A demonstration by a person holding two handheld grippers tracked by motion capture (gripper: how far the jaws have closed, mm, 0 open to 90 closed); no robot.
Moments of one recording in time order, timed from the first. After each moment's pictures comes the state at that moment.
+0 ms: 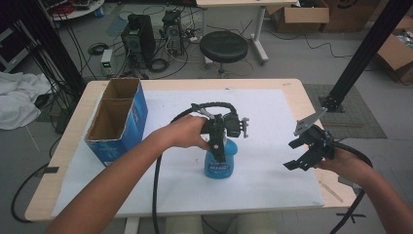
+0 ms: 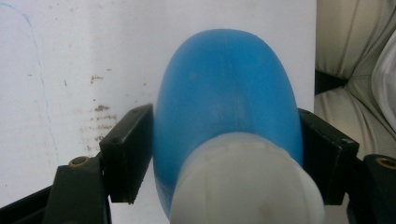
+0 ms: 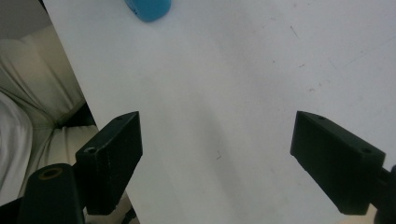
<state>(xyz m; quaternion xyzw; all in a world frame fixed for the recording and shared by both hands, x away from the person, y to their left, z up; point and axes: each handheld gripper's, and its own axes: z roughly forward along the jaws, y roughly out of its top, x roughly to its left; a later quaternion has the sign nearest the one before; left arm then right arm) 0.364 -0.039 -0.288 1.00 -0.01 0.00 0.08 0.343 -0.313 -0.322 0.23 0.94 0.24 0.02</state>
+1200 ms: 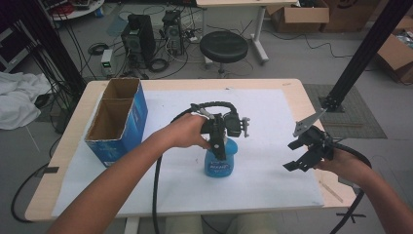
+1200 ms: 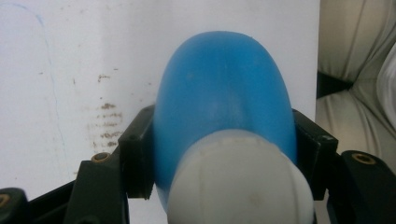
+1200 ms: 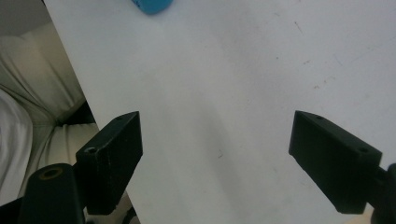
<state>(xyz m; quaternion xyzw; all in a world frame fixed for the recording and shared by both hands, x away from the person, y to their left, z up) 0.361 -0.038 -0.280 1.00 0.01 0.01 0.09 0.344 -0.313 -0.326 0.23 0.95 0.23 0.01</state>
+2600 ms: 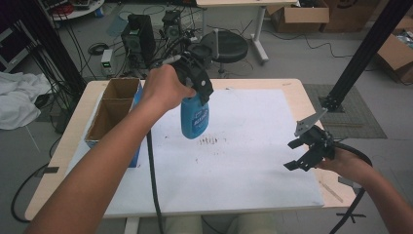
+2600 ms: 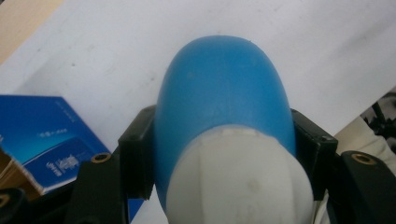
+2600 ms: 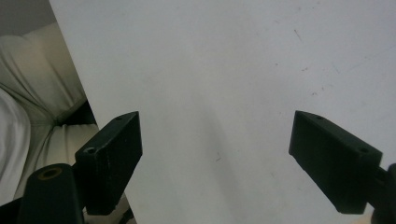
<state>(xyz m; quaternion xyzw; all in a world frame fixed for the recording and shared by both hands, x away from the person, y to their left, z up) 0.404 0.031 -0.148 0.89 0.45 0.06 0.10 0.345 -0.315 -0.324 0.21 0.95 0.24 0.01</state>
